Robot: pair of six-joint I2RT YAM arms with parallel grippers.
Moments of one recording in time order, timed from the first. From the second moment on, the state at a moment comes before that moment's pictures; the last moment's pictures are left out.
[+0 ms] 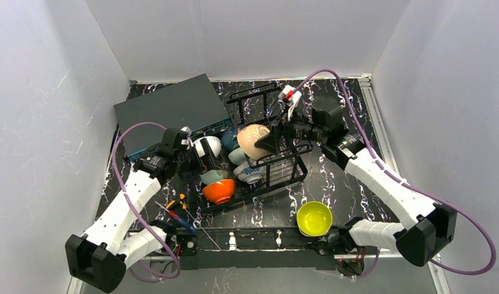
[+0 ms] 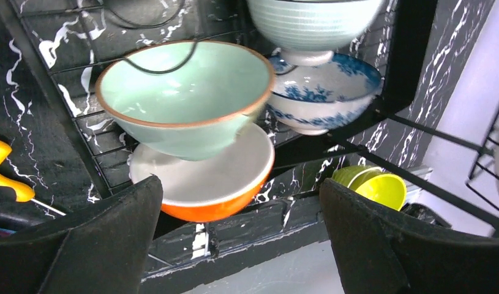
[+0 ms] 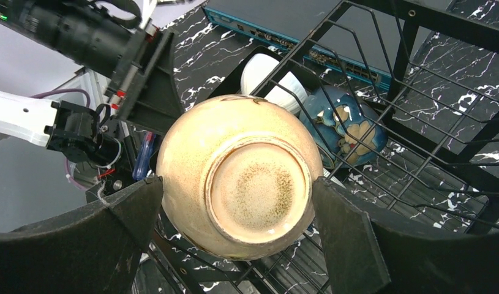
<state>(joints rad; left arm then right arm) -0.42 1.00 0.93 -0.84 0.18 -0.75 0.63 1.19 1.12 -0.20 -0.58 0.13</state>
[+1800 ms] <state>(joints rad) -0.14 1.23 0.71 -0.58 0.29 -0.53 0.64 1.10 1.15 -0.19 -0.46 0.16</state>
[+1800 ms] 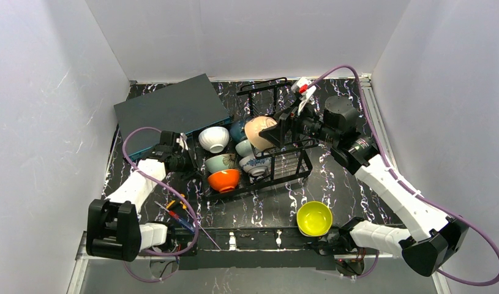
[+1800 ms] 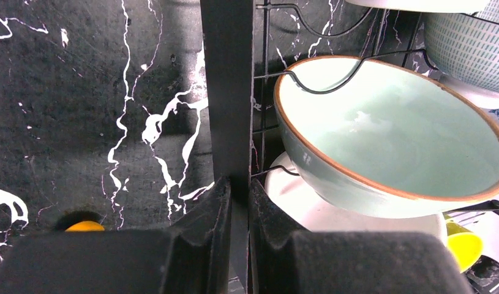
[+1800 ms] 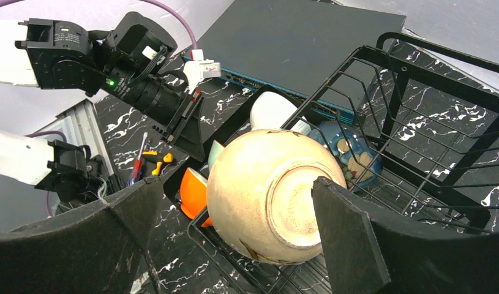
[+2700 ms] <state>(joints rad) -0.15 0.64 0.66 -0.64 0.27 -0.61 0.52 1.14 1.21 -0.25 -0.27 0.38</state>
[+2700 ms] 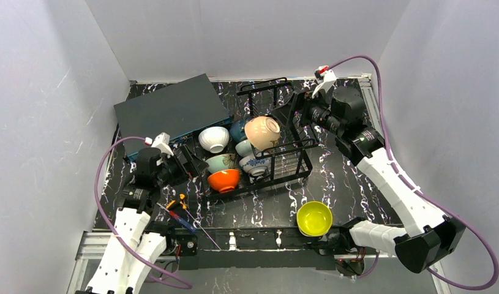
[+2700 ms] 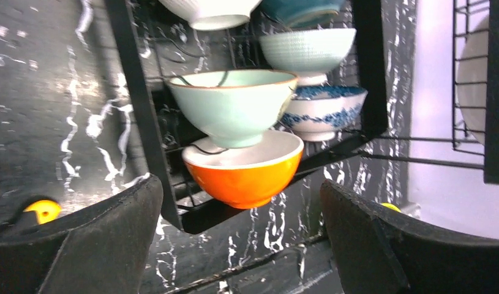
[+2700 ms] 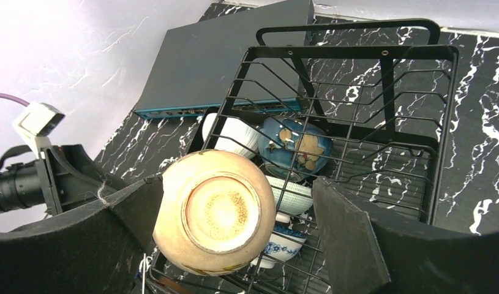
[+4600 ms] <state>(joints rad) -1.49 1.76 1.28 -0.28 -0.10 -0.33 0.38 1.20 1.20 -0.31 -0.43 0.48</state>
